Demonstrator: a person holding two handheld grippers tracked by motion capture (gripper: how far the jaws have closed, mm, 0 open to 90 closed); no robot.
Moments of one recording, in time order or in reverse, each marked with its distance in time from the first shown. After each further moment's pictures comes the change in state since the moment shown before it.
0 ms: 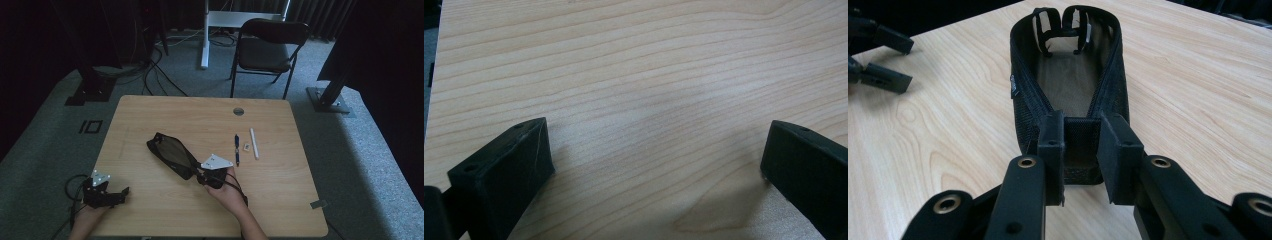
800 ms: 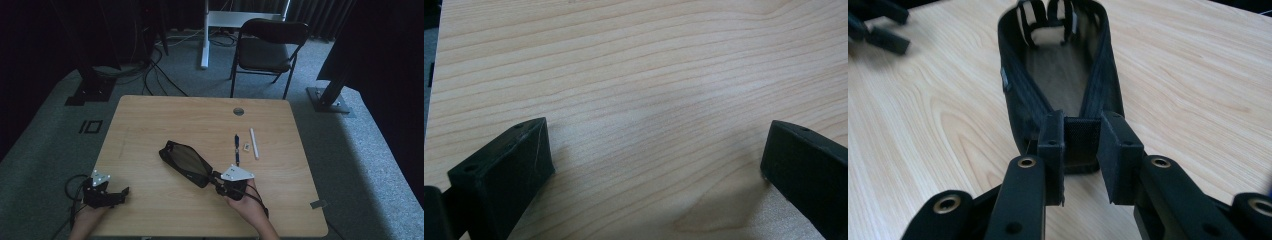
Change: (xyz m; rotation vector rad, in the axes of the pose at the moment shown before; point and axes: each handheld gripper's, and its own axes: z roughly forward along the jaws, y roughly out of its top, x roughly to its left) left arm 0.000 0.000 0.000 0.000 0.000 0.000; right arm -0.013 -0.032 -0.054 0.027 -0.034 -0.003
